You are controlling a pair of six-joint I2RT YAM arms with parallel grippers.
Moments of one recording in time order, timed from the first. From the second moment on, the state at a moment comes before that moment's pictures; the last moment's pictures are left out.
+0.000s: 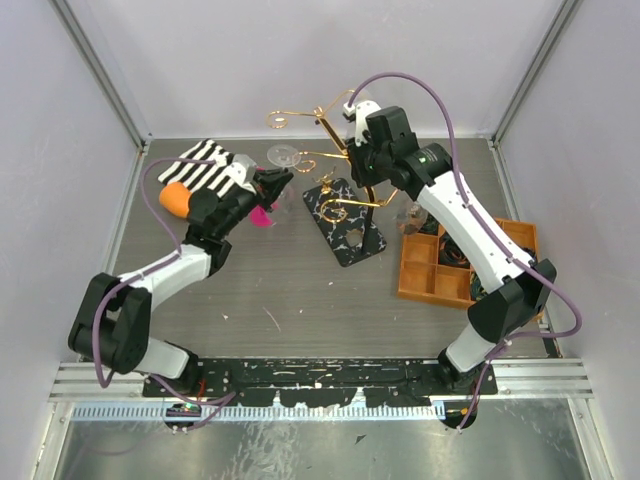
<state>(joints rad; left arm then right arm) -0.41 1.42 0.75 0.93 0.39 -0.12 0.52 1.63 1.78 -0.80 0.07 0.01</state>
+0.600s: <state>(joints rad) -0.41 1.60 0.85 1.10 0.38 -0.17 0.52 1.59 1.76 -0.85 0.06 -0.02</state>
